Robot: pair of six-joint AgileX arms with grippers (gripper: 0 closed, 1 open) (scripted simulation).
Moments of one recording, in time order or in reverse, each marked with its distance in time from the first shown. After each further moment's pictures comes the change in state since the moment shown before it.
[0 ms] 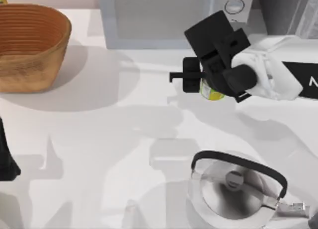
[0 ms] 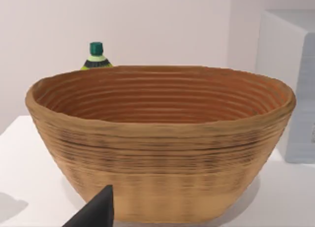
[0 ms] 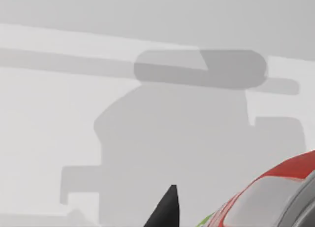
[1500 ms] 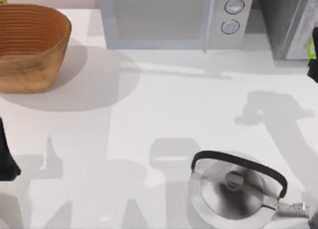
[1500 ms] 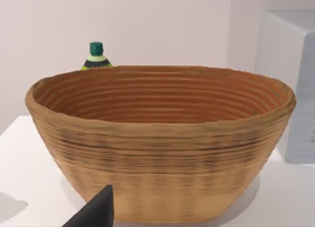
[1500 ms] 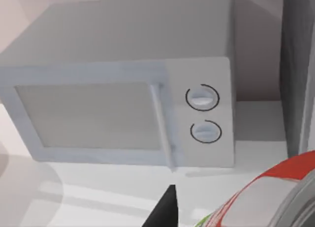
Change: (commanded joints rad) left arm 0.000 0.000 0.000 0.000 0.000 0.000; right arm -0.210 -1.048 -0.550 0.168 -0.244 -0.286
